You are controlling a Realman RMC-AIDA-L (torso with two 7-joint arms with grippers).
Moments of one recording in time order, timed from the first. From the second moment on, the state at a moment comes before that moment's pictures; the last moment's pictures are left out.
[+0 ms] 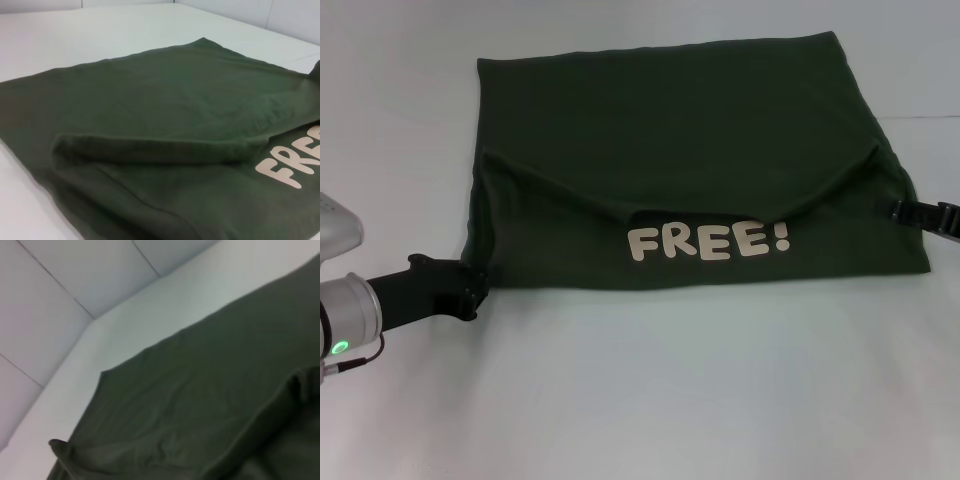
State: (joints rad) left arm -0.53 -2.17 0.58 0.63 2.15 1.06 -1.36; right arm 0.53 1.96 -0.48 -0.53 -2.04 -1.23 1.94
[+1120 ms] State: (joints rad) left arm -0.54 -2.16 0.58 0.63 2.15 1.06 -1.36; right arm 0.54 1.98 -0.52 -0.54 -2.19 -1.01 2.08
